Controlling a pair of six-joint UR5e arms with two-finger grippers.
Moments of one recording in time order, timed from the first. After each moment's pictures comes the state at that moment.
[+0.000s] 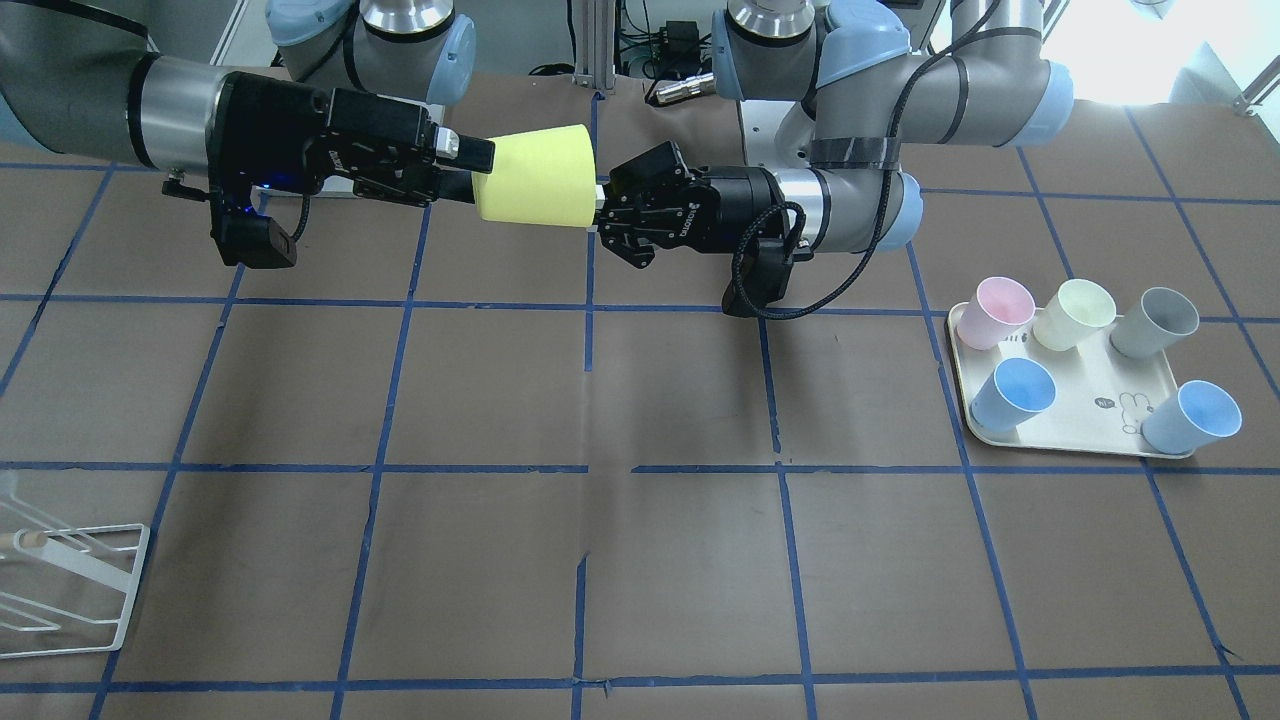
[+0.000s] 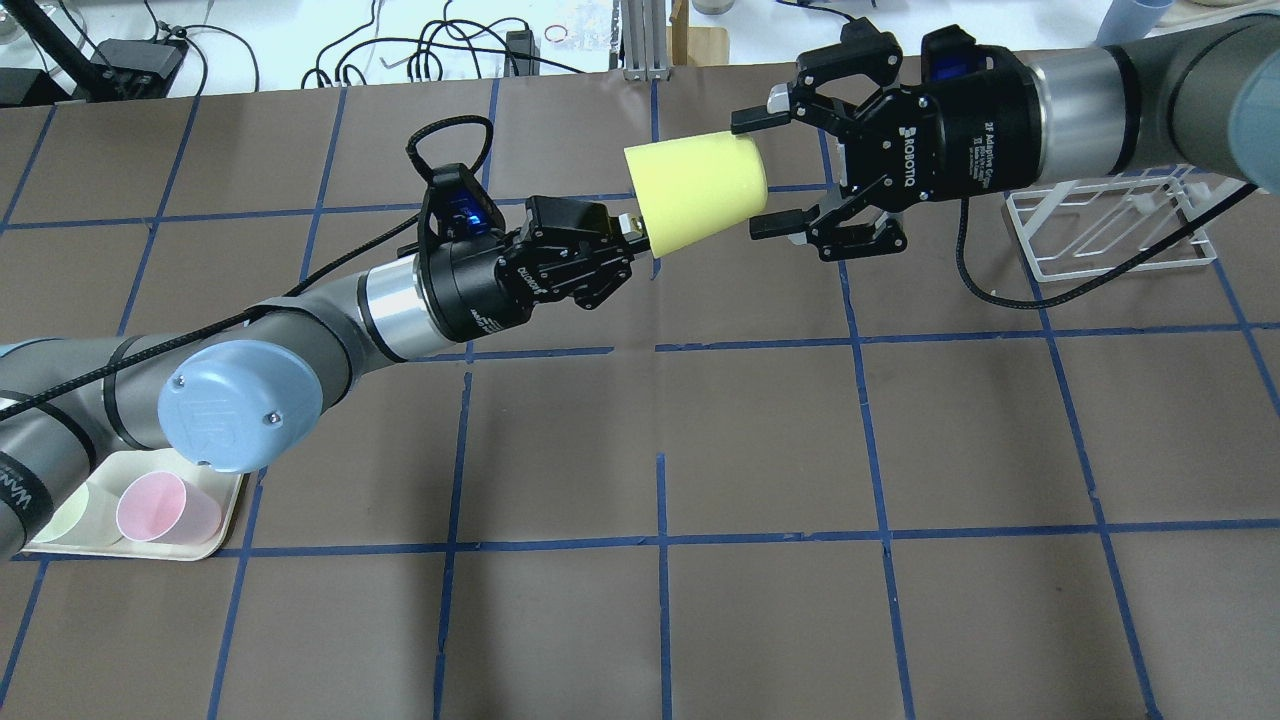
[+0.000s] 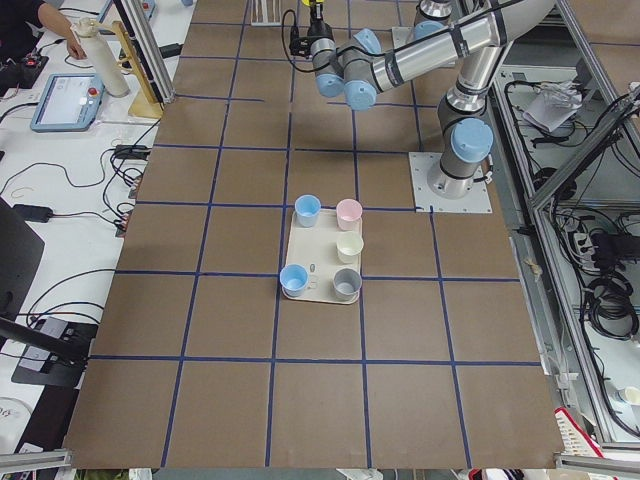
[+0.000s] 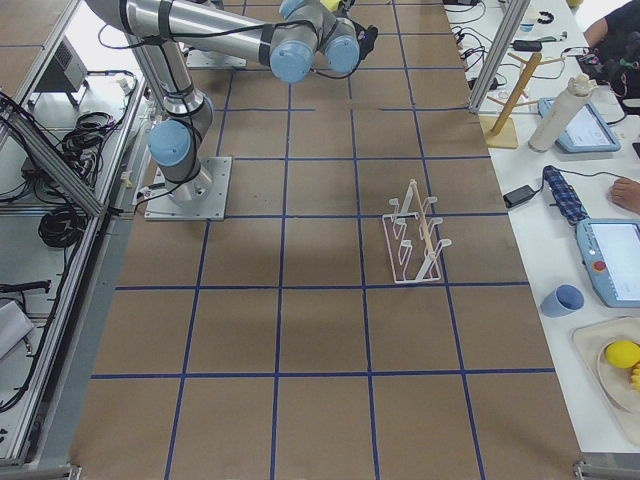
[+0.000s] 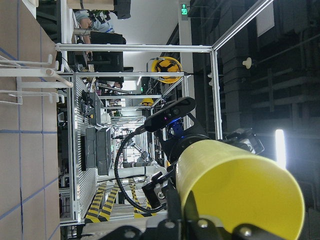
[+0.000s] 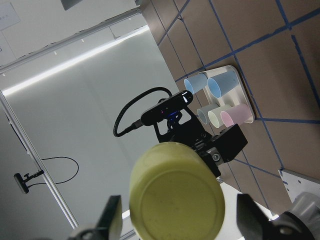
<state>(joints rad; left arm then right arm) -1.56 -1.61 -2.09 -1.77 -0.25 0.78 1.37 -1.58 1.73 -1.02 -0.30 -0.29</state>
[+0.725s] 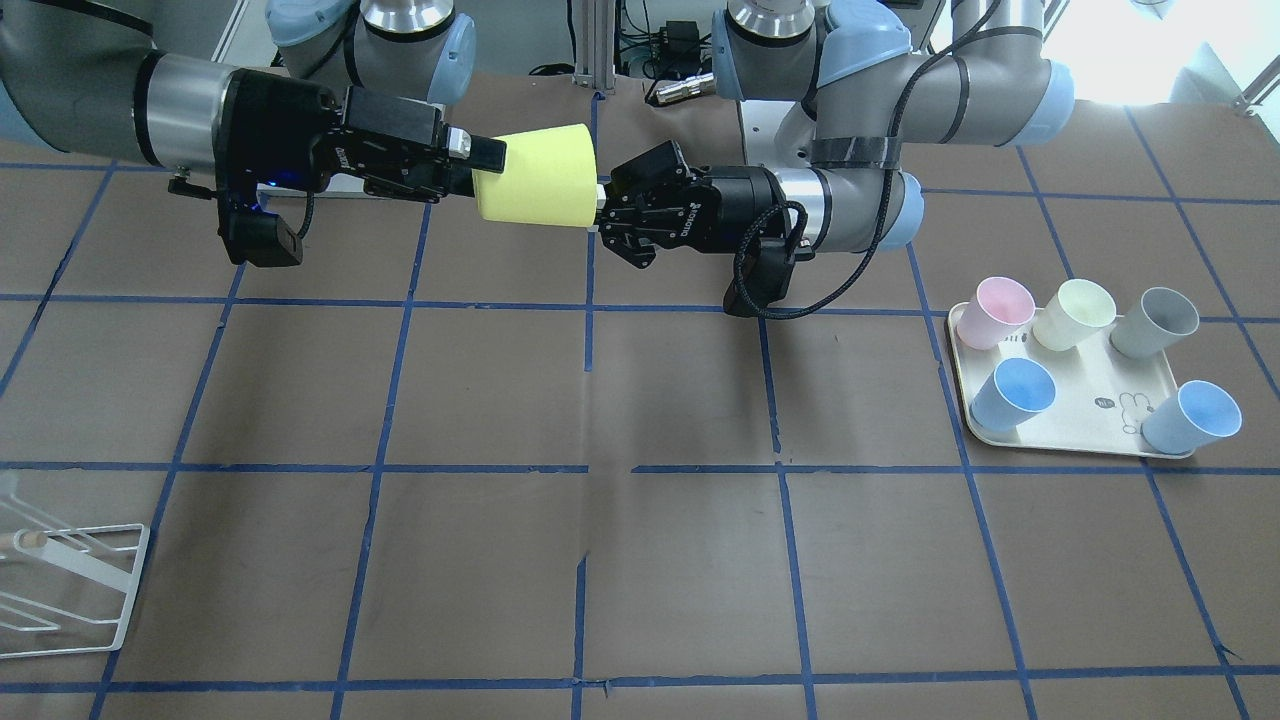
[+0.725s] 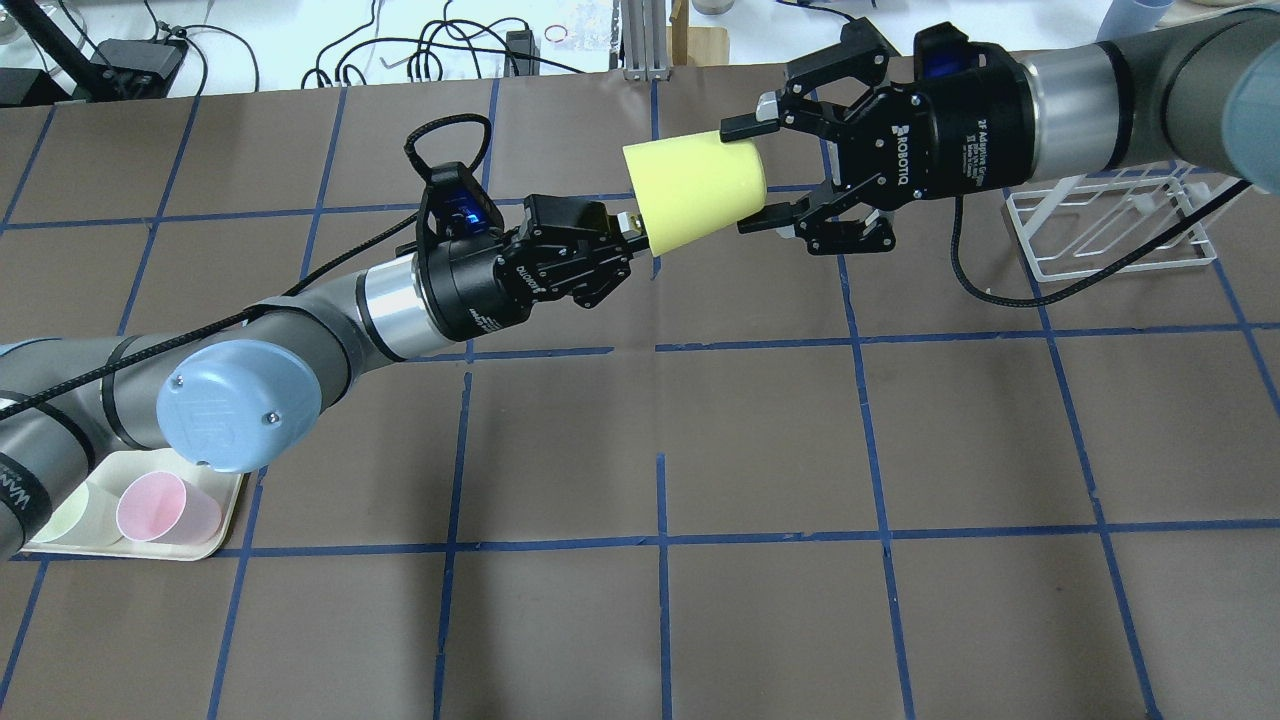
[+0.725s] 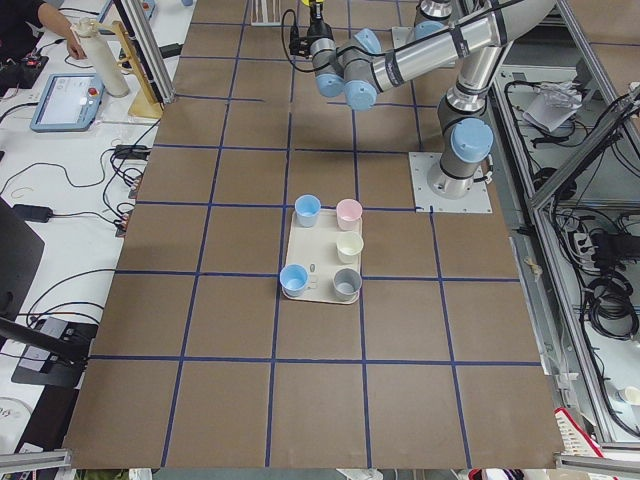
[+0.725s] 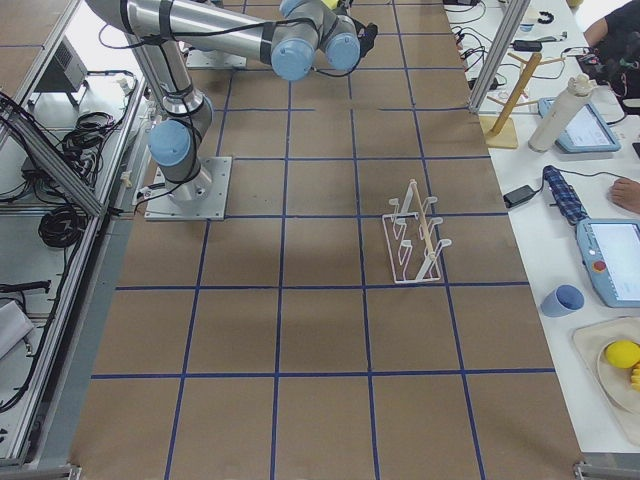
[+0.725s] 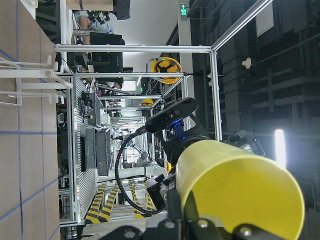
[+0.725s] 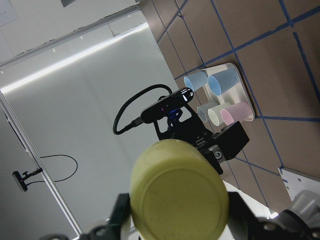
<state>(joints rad) -1.56 -1.61 -2.09 -1.76 -0.26 0.78 1.38 -1.58 1.72 -1.02 -0.30 -0.28</state>
